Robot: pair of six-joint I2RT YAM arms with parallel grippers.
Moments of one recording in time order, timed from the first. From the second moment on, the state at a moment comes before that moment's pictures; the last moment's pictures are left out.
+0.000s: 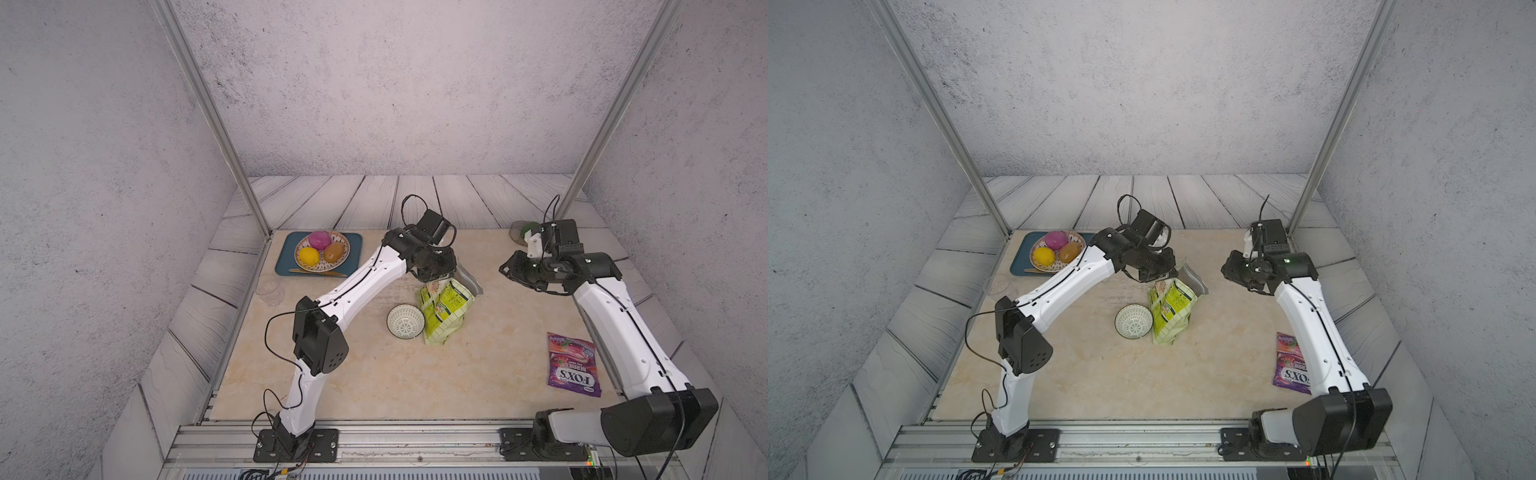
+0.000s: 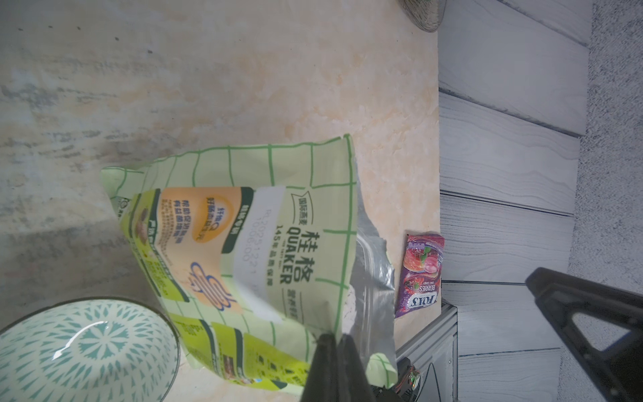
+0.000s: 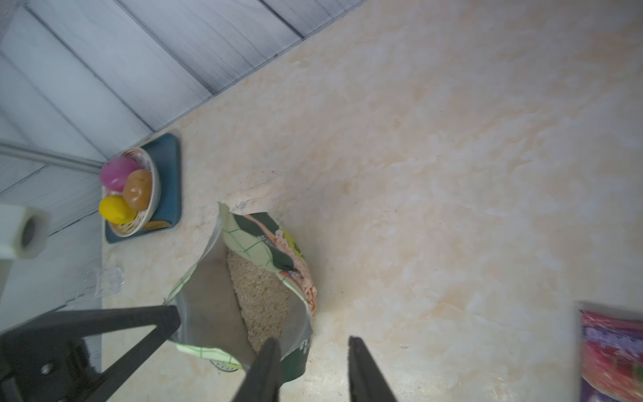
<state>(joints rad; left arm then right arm) -0.79 2.09 2.17 -0.98 0.27 -0.81 0.13 1.34 1.42 -0.98 -0.25 0.45</state>
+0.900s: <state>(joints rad) -0.77 2.08 2.17 -0.97 0.30 -0.82 0.26 1.64 1.61 -1.07 -0.11 0.33</state>
